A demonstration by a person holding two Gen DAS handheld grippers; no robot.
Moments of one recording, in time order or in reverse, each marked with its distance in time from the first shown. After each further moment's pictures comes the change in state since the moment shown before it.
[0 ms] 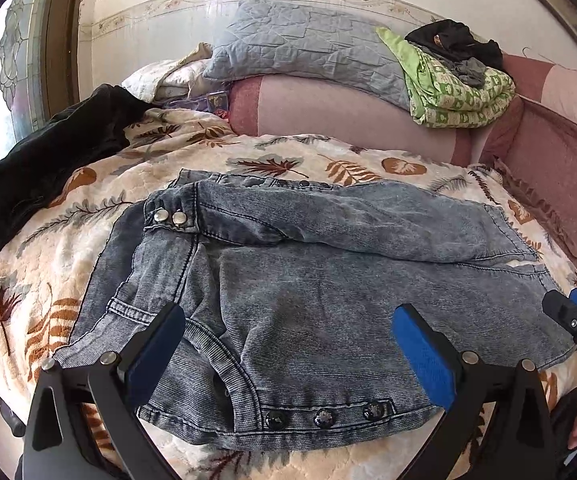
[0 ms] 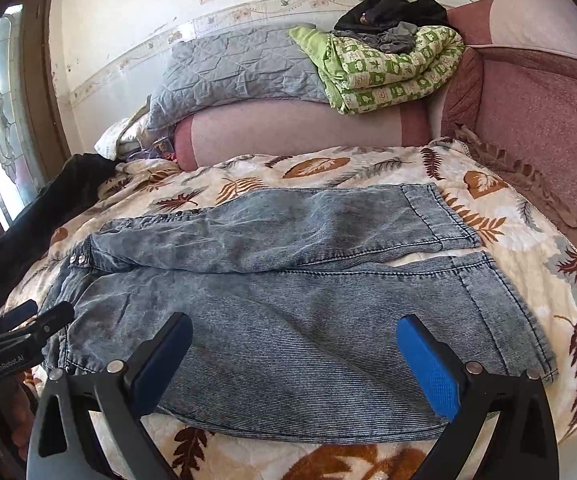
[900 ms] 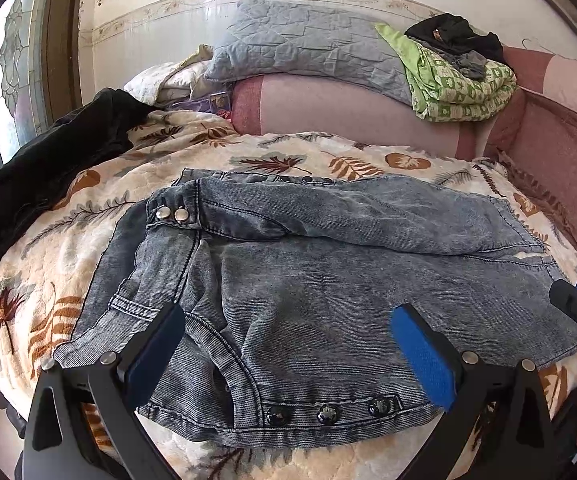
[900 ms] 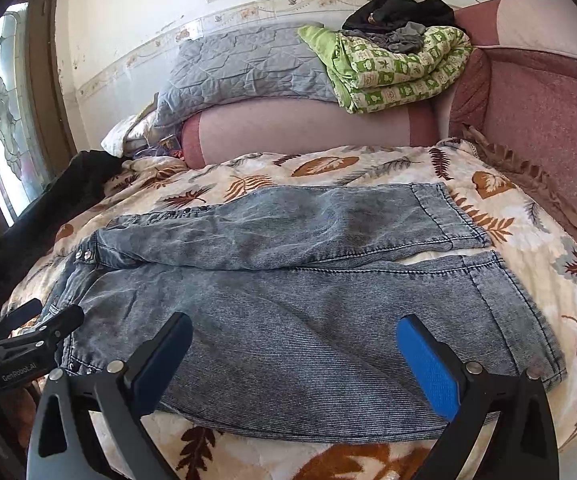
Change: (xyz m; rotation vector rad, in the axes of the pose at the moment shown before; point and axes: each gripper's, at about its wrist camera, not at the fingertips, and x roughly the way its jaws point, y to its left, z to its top) left arm 0.003 -0.002 -0.007 0.011 -0.001 0.018; right arm 0.001 0.002 -0.003 0.007 -0.006 0.018
